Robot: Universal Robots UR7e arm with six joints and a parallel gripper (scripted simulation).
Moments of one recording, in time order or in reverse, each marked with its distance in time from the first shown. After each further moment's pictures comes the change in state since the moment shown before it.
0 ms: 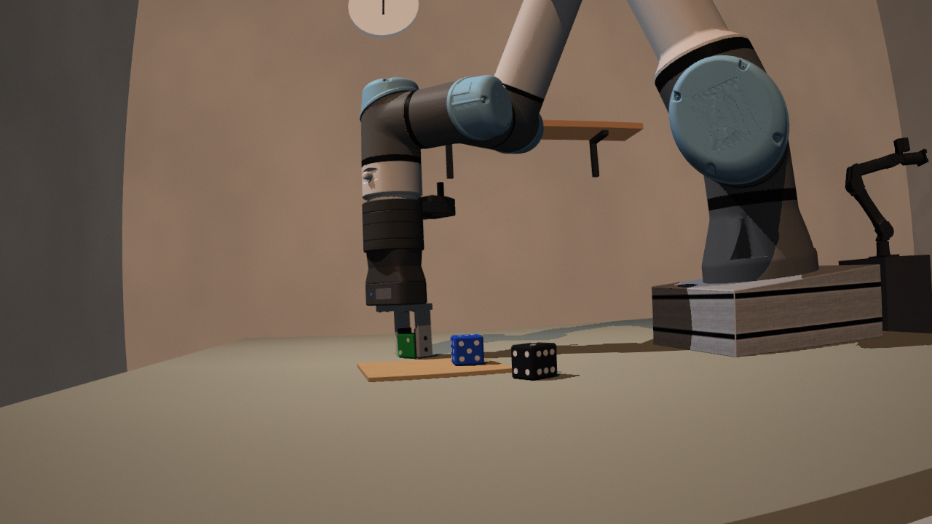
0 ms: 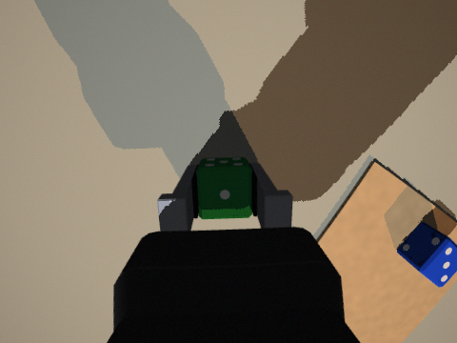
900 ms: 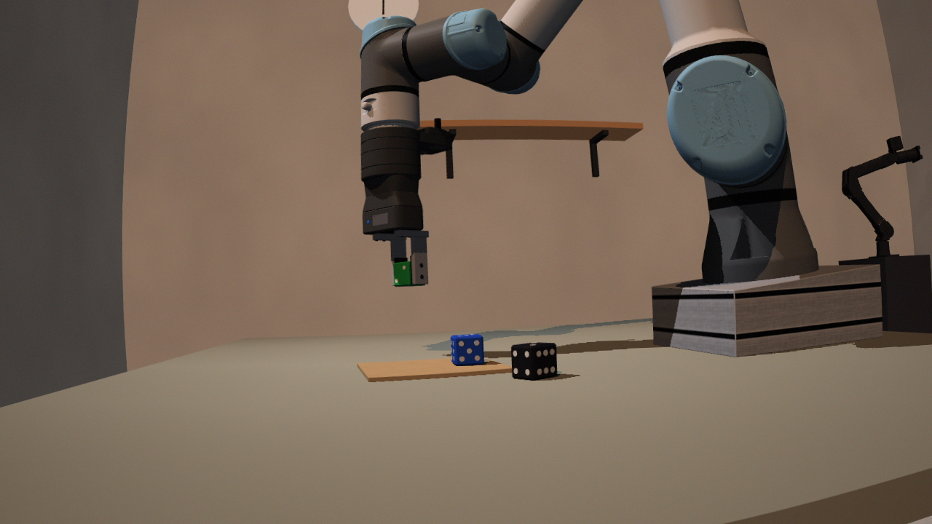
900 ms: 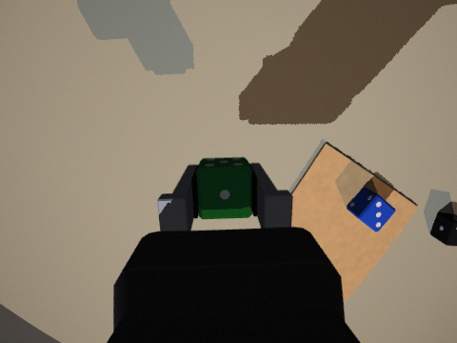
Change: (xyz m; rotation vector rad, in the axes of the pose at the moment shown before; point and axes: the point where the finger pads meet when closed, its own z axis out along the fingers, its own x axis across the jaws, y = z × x) arm -0.001 0.000 -0.089 -0.001 -0.003 0.000
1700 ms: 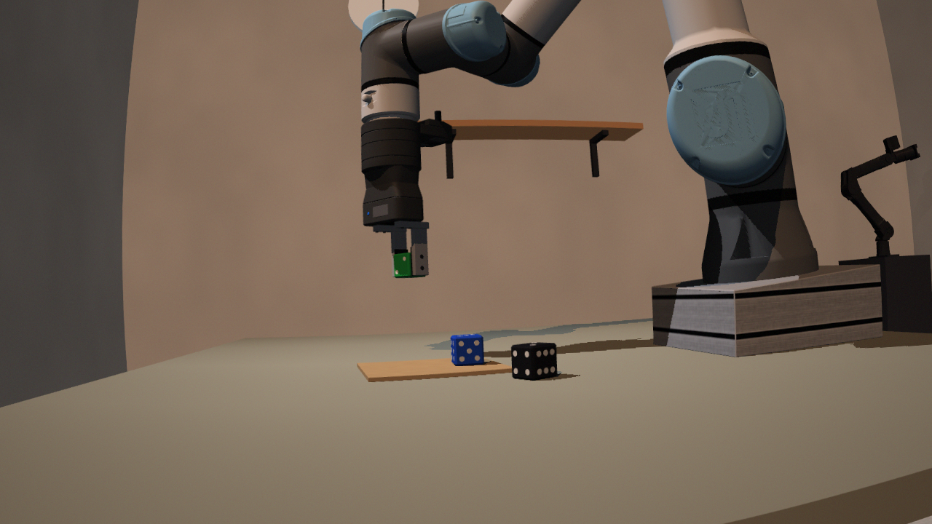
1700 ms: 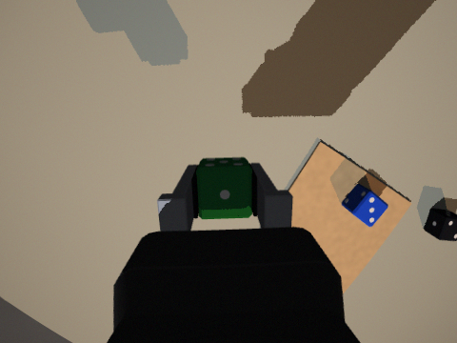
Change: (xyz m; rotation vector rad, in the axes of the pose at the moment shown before) arm 0.001 0.000 -0.011 0.001 0.003 0.006
